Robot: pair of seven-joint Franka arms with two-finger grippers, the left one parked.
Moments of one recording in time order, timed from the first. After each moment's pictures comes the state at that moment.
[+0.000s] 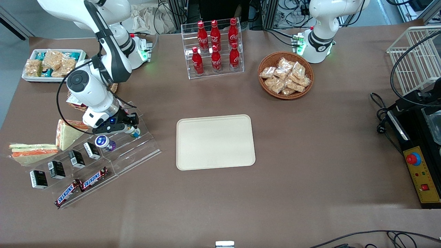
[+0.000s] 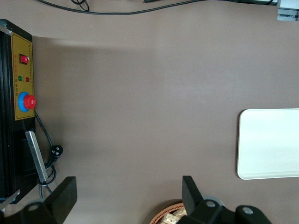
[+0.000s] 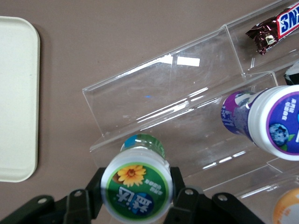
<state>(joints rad) 0.29 -0.02 -0.09 -2.43 0.03 2.48 0.08</state>
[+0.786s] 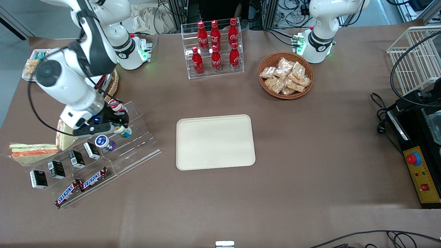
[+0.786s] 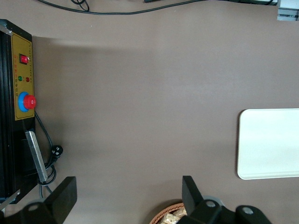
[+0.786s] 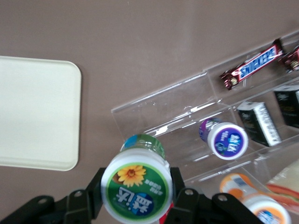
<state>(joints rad) 0.29 -0.05 -0.09 -2.02 0.03 2.02 0.08</state>
